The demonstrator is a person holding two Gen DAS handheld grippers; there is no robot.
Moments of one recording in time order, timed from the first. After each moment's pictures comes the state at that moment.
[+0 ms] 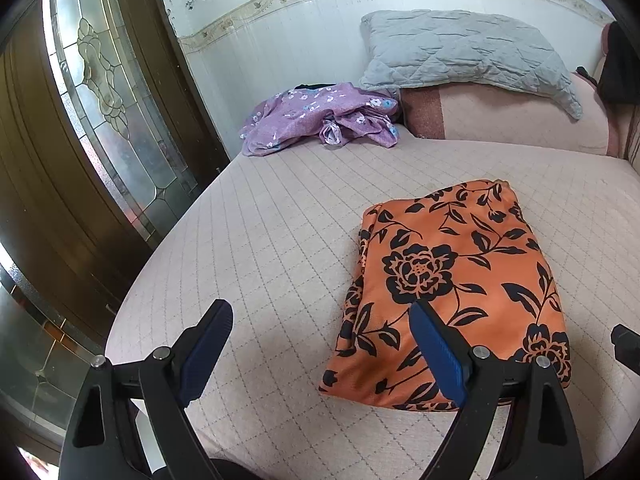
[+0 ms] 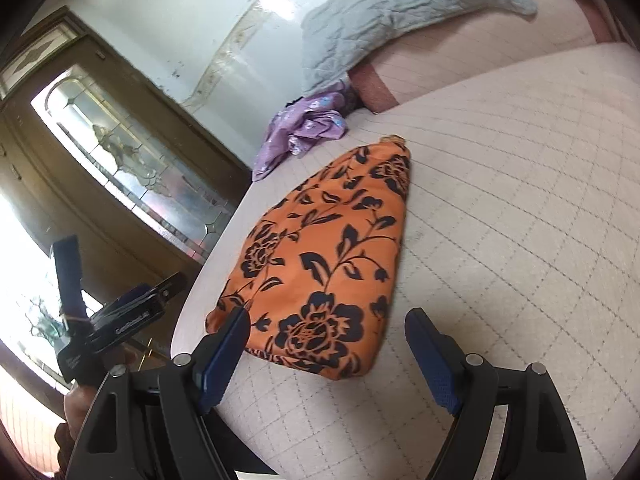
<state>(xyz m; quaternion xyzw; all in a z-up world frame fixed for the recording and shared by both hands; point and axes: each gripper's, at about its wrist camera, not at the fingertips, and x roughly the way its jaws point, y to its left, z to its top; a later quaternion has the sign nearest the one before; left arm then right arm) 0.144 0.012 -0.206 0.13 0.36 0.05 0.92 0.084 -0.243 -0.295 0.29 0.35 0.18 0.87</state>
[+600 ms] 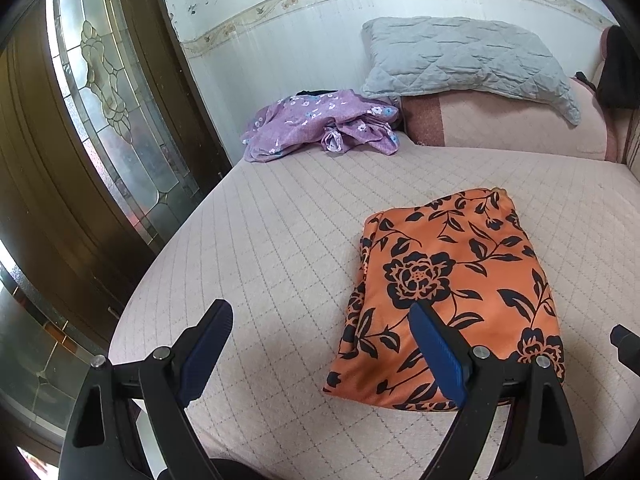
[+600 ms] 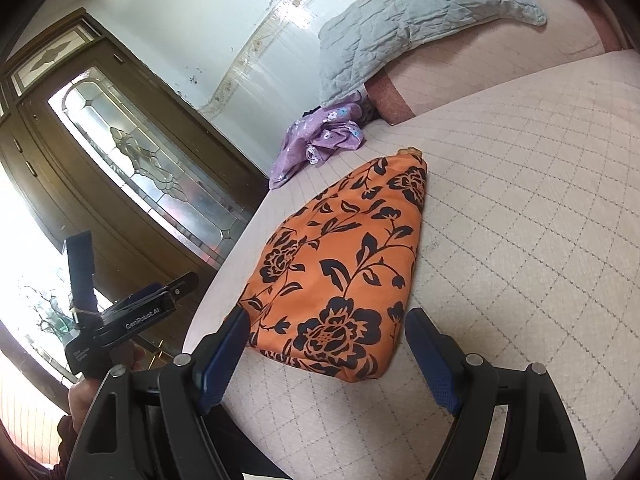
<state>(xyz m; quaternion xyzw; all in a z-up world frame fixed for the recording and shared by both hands) 0.139 0.012 -0.195 0.13 0.35 0.05 0.93 0.076 -0.247 -0.289 0.29 0.32 0.20 0.88</state>
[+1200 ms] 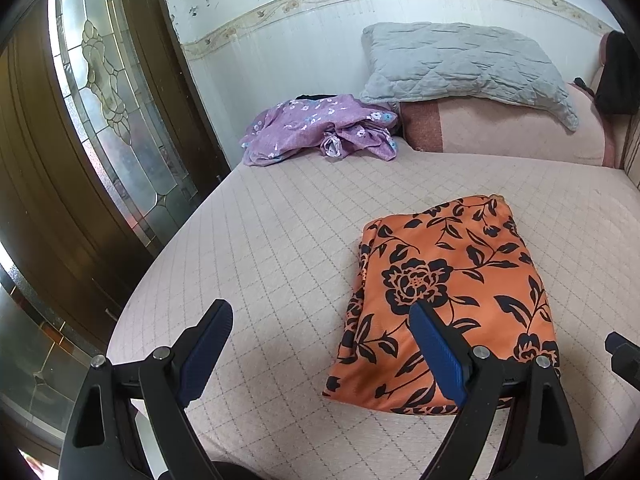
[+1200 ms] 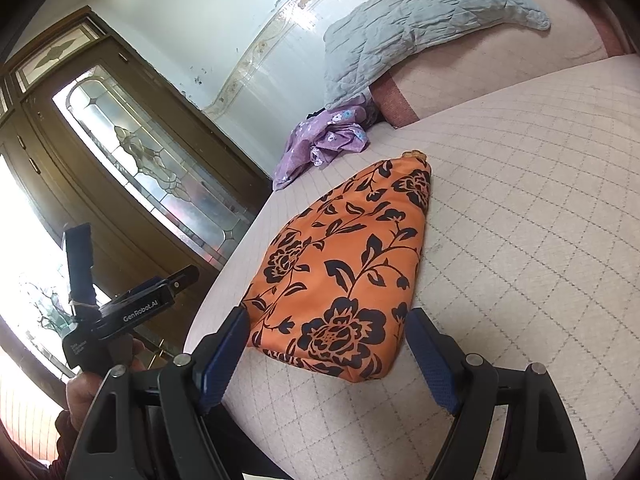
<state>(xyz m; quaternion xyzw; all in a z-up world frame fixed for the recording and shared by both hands) 0.139 0.014 -0.192 0.12 0.34 0.05 0.93 0.074 -0.244 -0.289 0.29 0.32 0.20 0.88</state>
